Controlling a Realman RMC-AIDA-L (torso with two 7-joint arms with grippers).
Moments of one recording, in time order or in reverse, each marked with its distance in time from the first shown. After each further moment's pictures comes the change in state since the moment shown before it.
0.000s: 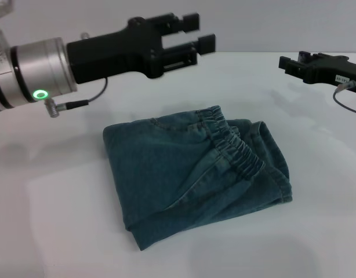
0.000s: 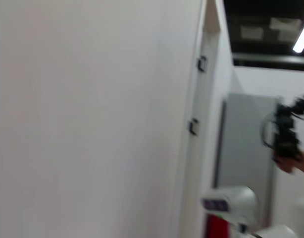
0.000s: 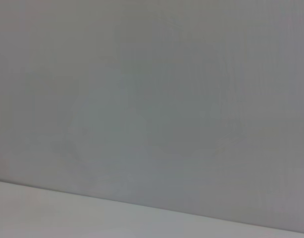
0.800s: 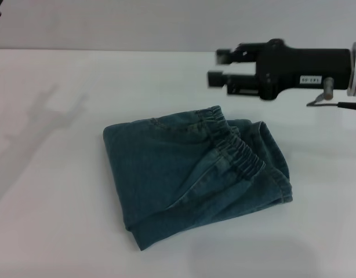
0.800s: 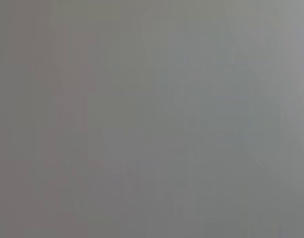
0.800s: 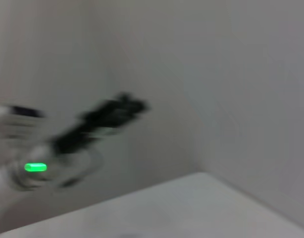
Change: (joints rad) left arm 0.288 0.001 -0.173 -0.173 -0.530 -0.058 0.307; right arm 0.095 -0.028 -0.021 -0.135 -0.009 -0.652 -0.052
